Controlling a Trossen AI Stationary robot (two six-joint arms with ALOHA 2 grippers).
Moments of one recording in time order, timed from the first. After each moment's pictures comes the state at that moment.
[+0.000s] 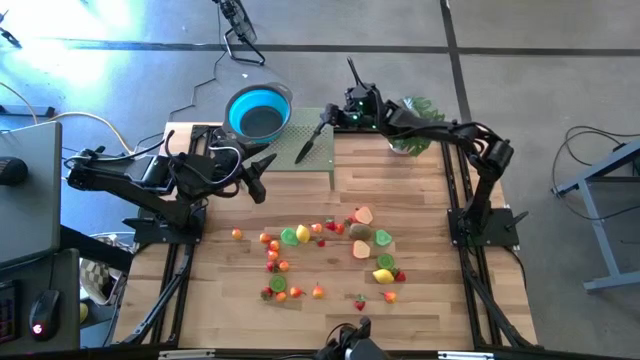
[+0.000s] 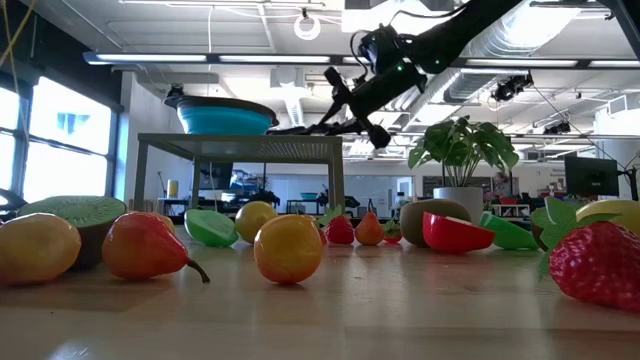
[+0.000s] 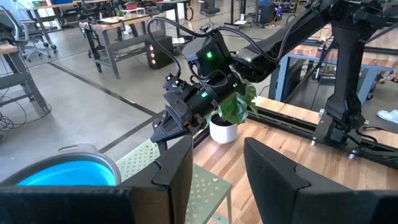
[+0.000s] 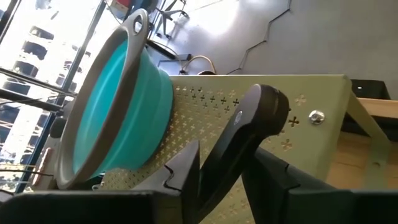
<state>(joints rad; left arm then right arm) -0.22 1.04 1.27 -0.45 -0.88 -0.19 -0.60 1.82 1.35 0.06 -0.14 0.91</state>
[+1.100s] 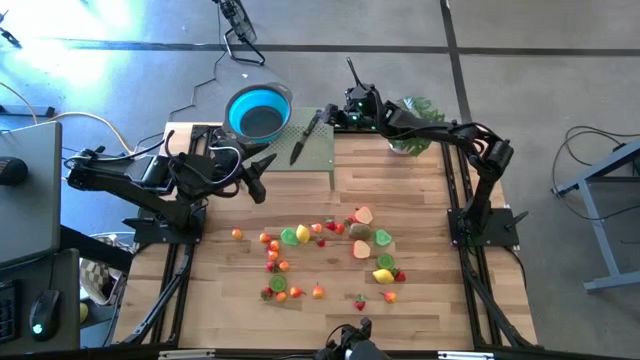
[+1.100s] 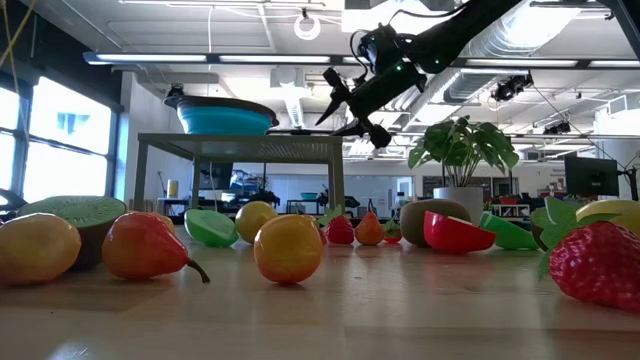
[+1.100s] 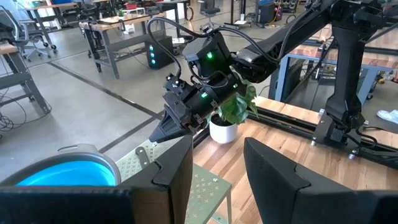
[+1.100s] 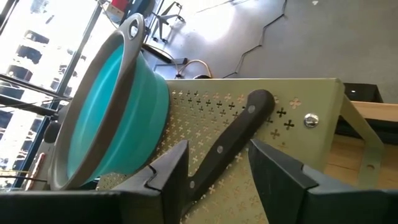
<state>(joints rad) -0.22 1.04 1.27 -0.45 -0.88 -0.19 -0.60 1.82 1.35 0.06 -0.11 0.91</state>
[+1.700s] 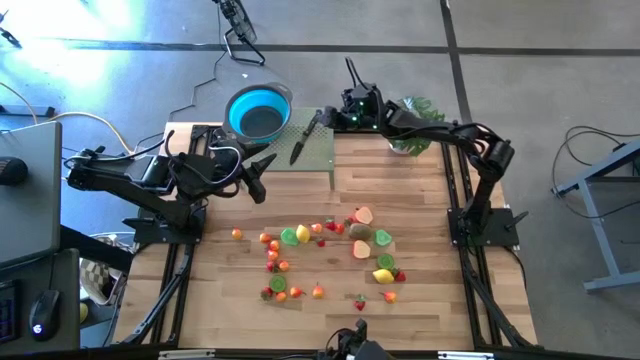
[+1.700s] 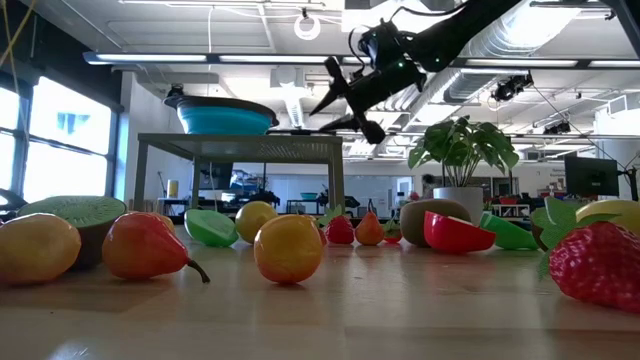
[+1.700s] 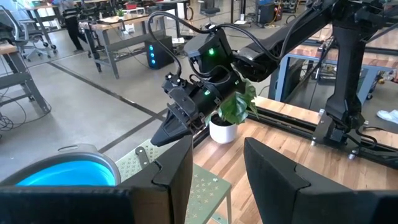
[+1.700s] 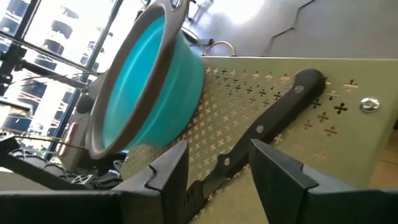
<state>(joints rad) -0.22 1.04 1.27 -0.45 -0.88 -0.19 -0.60 1.81 1.35 0.09 -0.25 0.88</state>
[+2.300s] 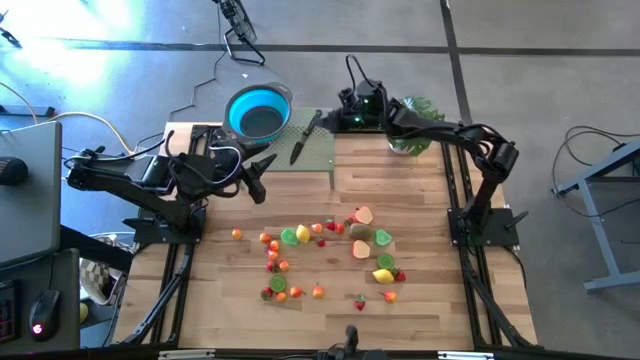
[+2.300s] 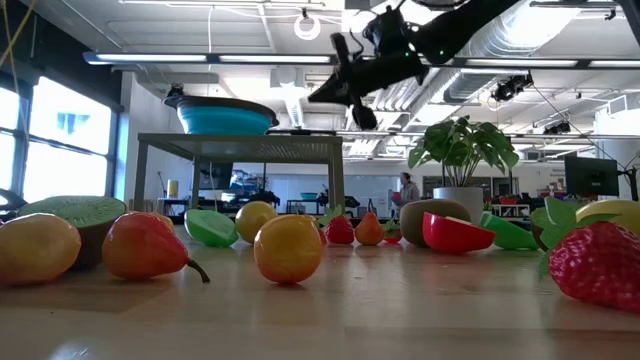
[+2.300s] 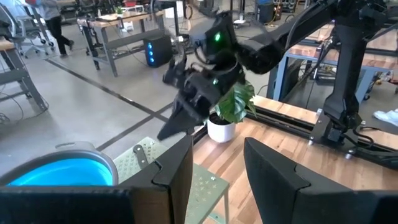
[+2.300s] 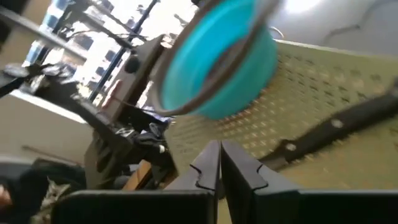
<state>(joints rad) -0.22 1.04 1.27 -0.46 -0.87 -0.21 -0.59 1.77 1.35 0.13 -0.45 0.74</state>
